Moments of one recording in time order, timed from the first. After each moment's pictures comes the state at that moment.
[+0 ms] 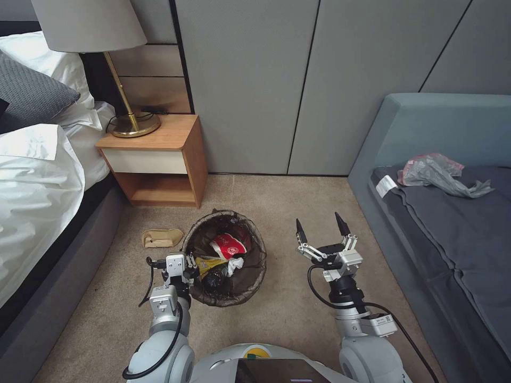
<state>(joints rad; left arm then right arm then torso) 1.78 -1.51 -0.35 -2.34 -0.03 0.34 -0.32 -1.73 1.29 0.40 2.22 0.14 0.44 0.06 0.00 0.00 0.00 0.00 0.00</state>
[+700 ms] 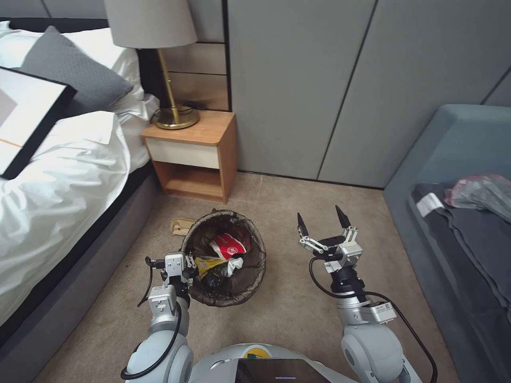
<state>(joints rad) 1.78 -1.51 -0.36 -2.35 -0.03 0.35 -0.32 -1.70 1.27 0.41 2.20 0.15 0.44 0.05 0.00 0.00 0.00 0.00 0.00</state>
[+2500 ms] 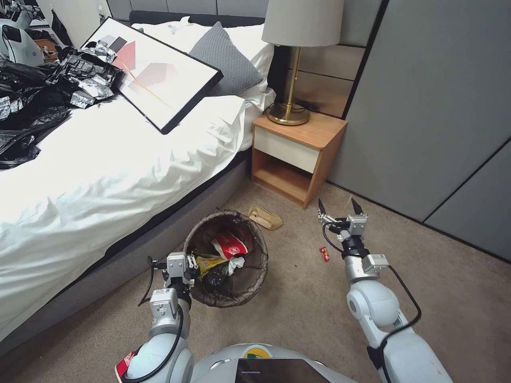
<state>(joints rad) 1.80 -1.51 -0.35 -2.35 0.01 0.30 -0.29 -1.38 1.22 0.50 1.89 0.29 0.15 0.13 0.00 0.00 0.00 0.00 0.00</state>
